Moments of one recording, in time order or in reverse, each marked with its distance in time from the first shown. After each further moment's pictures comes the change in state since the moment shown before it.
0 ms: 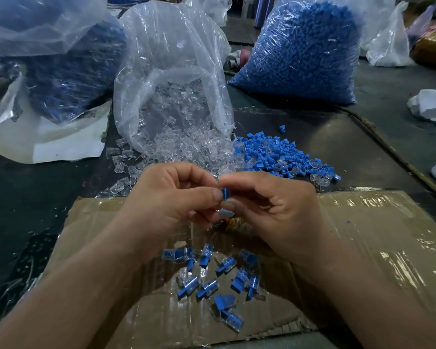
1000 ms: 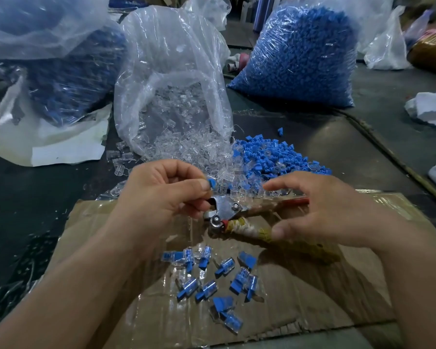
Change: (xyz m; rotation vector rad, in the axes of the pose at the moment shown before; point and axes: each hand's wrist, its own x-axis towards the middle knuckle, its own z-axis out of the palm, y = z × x) left_hand 0.004 -0.003 -0.004 -0.031 0.146 0.035; right_hand 0.009 0.007 -0.064 -0.299 -0.630 0.619
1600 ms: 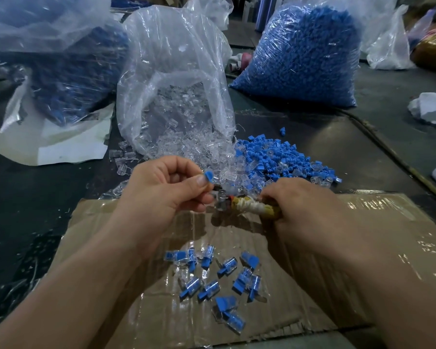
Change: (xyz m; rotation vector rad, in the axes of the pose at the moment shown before) left_hand 0.004 -0.004 -0.004 -0.034 0.012 0.004; right_hand 0.017 -0.006 0.030 -0.414 0.202 -0.022
